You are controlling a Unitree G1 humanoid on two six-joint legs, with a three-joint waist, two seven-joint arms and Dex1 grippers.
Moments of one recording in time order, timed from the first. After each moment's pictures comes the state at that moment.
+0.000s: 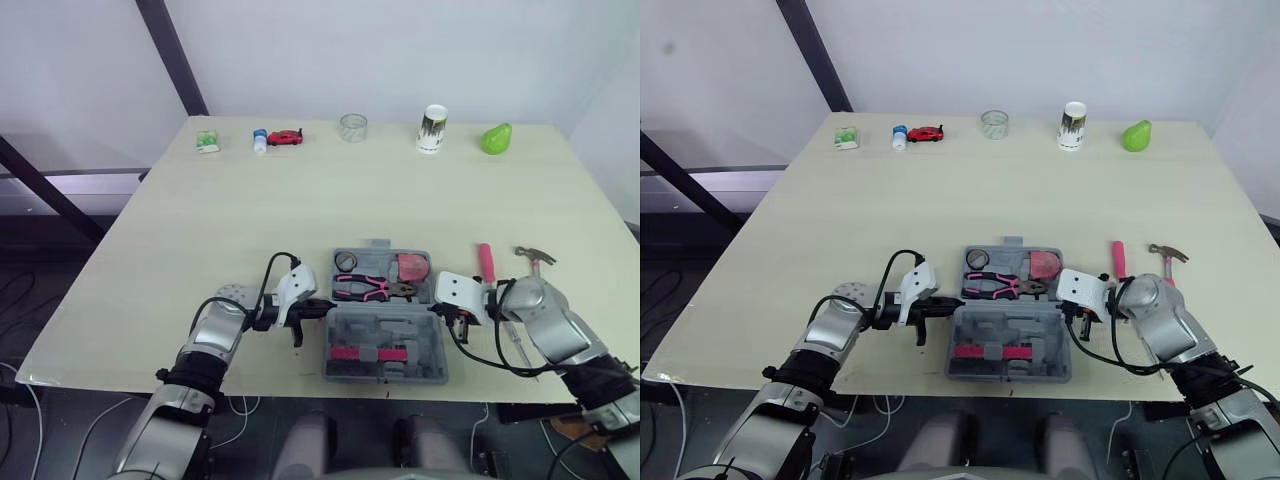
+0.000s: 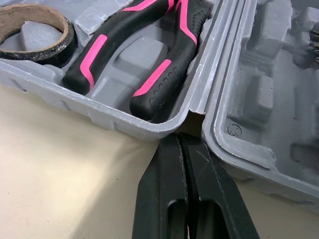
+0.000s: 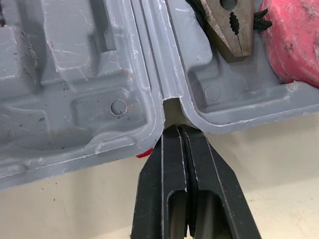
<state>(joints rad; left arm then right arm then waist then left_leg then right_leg) -0.42 0.44 -0.19 0.44 -0.02 0.09 -1.17 -0.38 -0.65 0.34 0.05 -0.19 0.36 1.07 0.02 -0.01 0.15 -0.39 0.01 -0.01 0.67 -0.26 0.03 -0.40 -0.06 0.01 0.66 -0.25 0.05</state>
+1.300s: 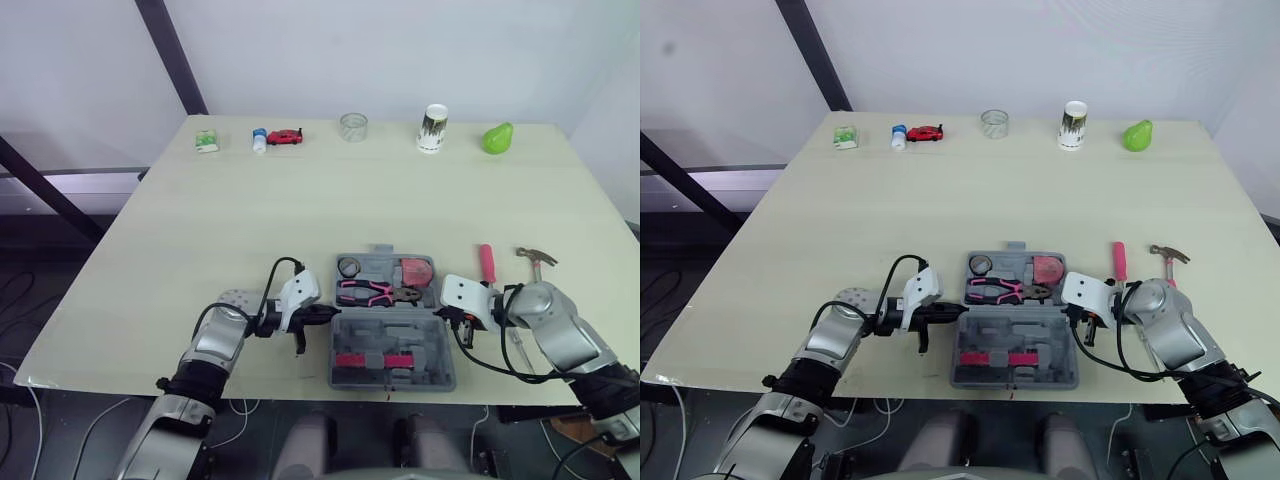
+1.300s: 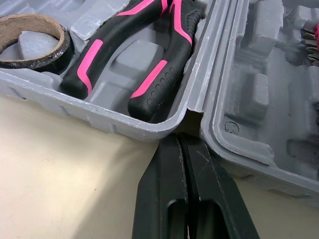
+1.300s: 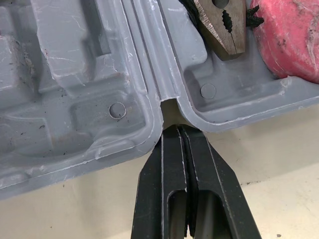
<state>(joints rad) -0.37 0.43 -0.19 0.35 0.00 0.13 -1.17 -0.33 -0.66 0.32 -0.02 -0.18 0.43 1.07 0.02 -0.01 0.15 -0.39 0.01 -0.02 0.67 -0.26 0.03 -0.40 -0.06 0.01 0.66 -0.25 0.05</state>
